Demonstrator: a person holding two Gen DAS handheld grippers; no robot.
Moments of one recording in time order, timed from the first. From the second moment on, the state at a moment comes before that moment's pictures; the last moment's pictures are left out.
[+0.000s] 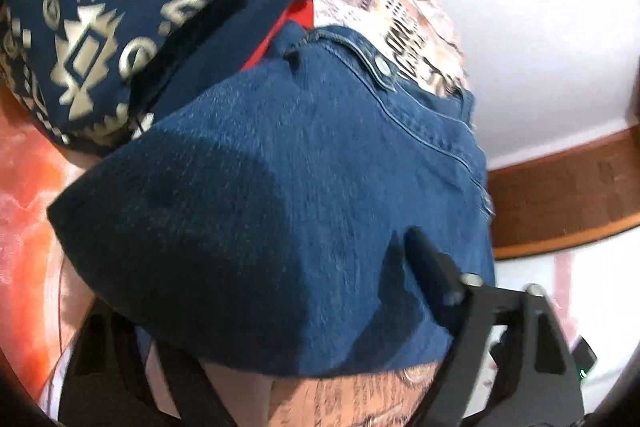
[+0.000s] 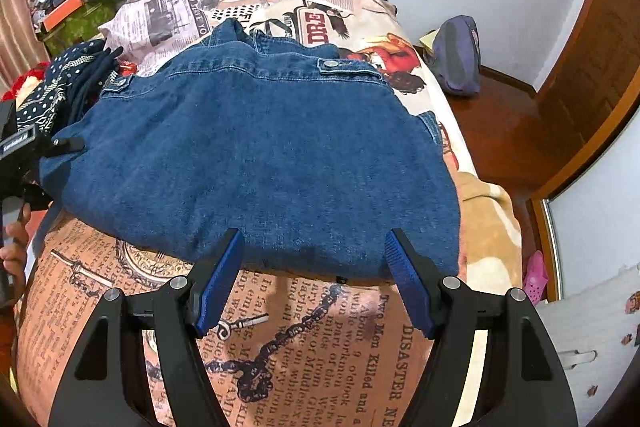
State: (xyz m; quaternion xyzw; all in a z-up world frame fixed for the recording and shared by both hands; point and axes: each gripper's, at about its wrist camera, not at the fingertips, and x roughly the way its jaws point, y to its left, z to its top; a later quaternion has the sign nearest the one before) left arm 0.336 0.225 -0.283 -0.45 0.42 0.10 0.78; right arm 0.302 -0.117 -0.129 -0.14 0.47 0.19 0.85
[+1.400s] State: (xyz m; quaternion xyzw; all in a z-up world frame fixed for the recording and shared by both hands) left arm 0.334 0.112 -0.090 -0.12 0.27 0.07 0.95; right arm 0.292 -0.022 -0.126 -0.08 0.50 0.33 0.80
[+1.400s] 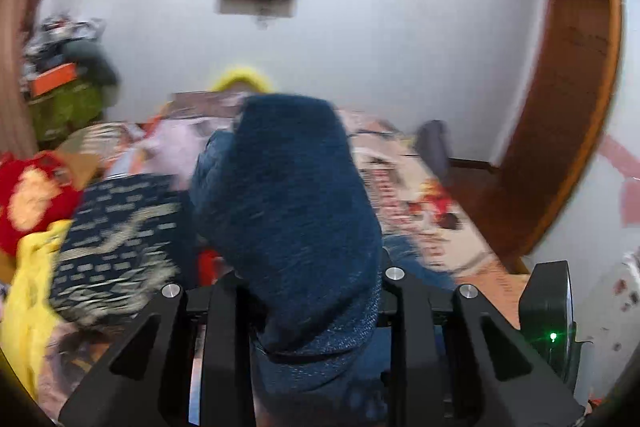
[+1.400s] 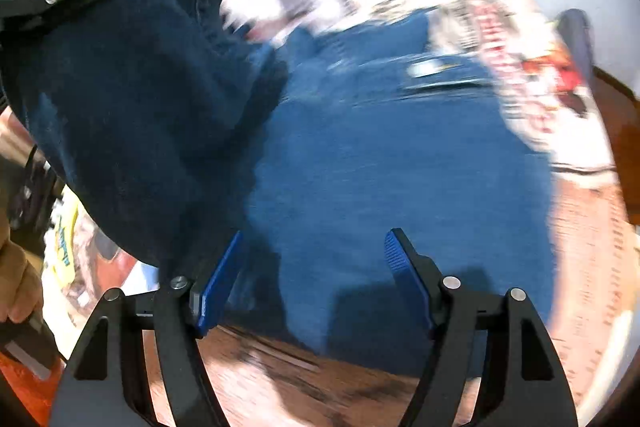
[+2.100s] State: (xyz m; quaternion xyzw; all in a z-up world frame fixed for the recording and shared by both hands) left arm 0.368 -0.045 -0.184 0.01 0.47 -0.15 0.87; right arm 0.286 -0.206 -0.106 -0.01 0.51 0.16 0.85
